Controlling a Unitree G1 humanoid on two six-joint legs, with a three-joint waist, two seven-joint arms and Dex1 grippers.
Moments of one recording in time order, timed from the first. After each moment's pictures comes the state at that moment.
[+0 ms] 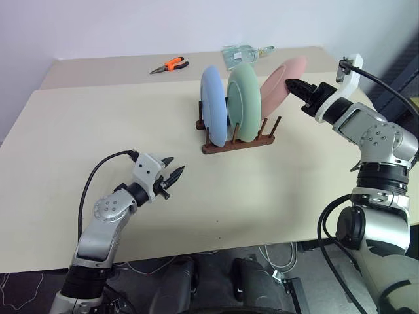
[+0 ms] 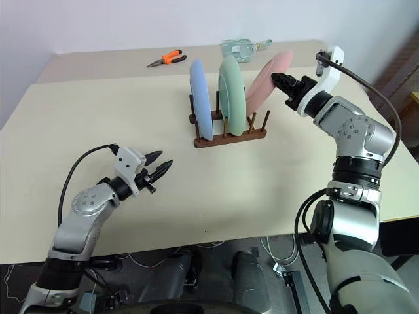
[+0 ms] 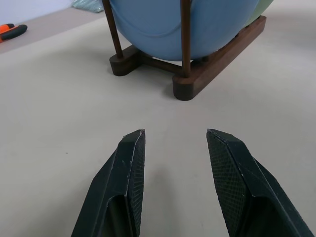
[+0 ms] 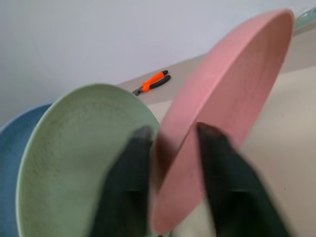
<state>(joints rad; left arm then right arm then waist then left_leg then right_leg) -0.11 0.41 -0.03 -0.23 -0.18 0.25 -0.54 -0.90 -0.50 -0.38 0.37 0.65 0.84 0.50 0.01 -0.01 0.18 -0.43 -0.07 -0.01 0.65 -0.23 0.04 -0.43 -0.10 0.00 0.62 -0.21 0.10</state>
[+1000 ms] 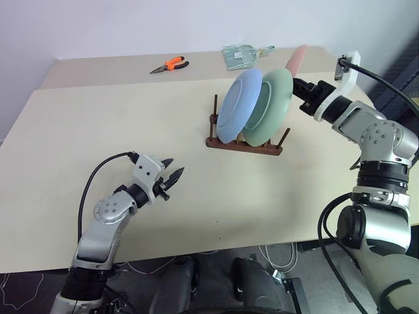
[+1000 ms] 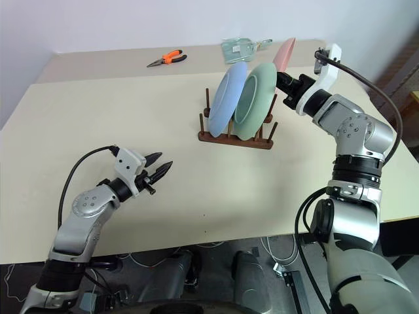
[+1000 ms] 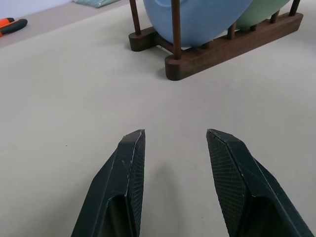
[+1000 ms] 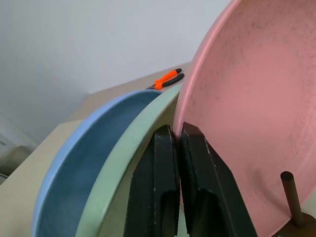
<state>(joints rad) -0.10 0.41 -0.03 -0.23 -0.18 0.25 -0.54 -0.91 -0.52 -0.37 0.35 0.68 0.86 0.54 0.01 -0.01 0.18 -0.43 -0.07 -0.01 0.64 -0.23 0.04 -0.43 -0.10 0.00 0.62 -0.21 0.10</state>
